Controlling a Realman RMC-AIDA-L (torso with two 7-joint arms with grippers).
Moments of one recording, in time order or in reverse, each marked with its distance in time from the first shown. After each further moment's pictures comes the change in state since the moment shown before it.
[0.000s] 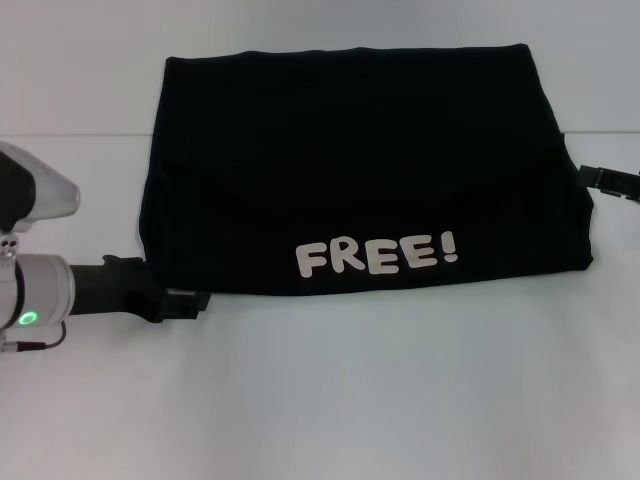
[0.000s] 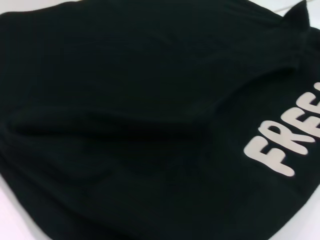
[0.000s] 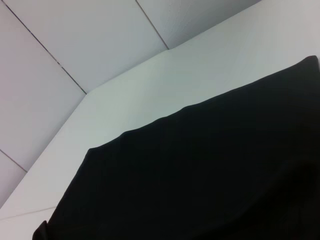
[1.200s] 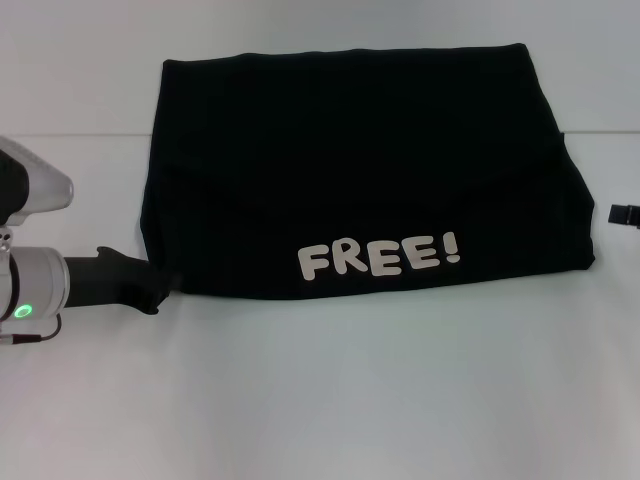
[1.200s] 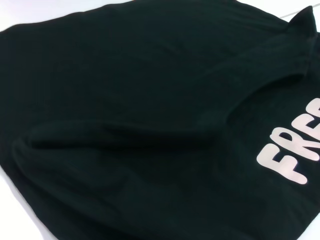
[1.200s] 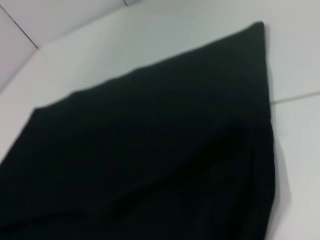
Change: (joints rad) left arm -0.005 0.003 -0.014 0.006 -0.003 -0.006 0.011; right arm -0.006 -0.051 -0.021 -0.003 -0.158 0.030 0.062
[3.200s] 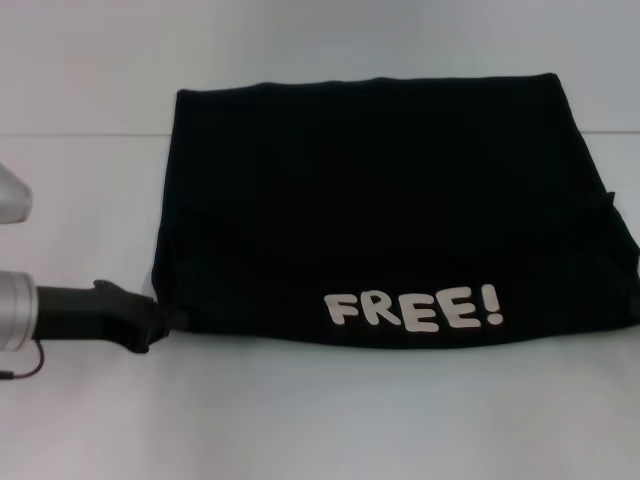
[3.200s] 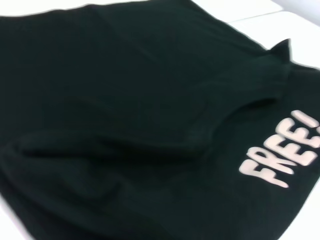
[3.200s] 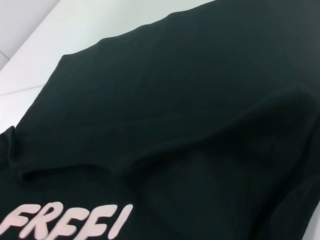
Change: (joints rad) left arm 0.059 0.001 -0.036 0.158 0.001 0.354 -0.091; right arm -0.121 0.014 -0.014 -0.044 -0.036 -0.190 -0.115
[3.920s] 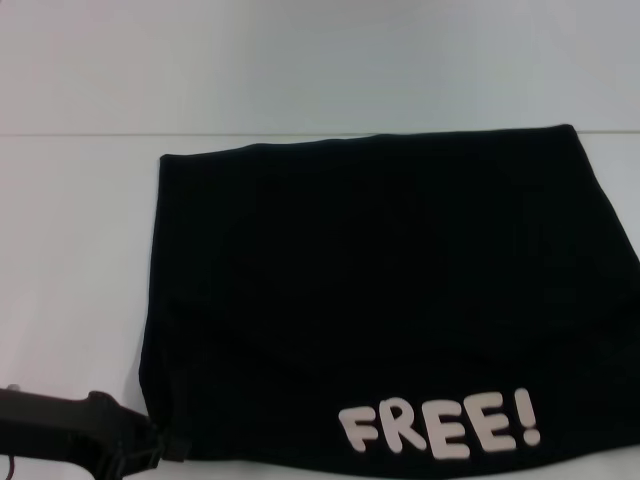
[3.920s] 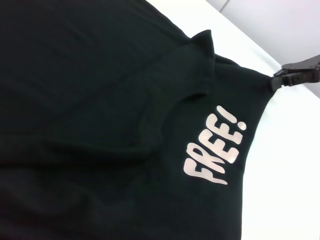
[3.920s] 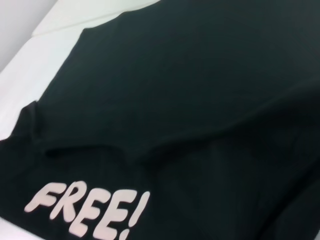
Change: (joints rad) left arm 0.084 -0.002 -0.058 0.048 0.053 0.396 0.024; right arm -0.161 -0.008 0.001 -0.166 -0.058 -0.331 -0.071
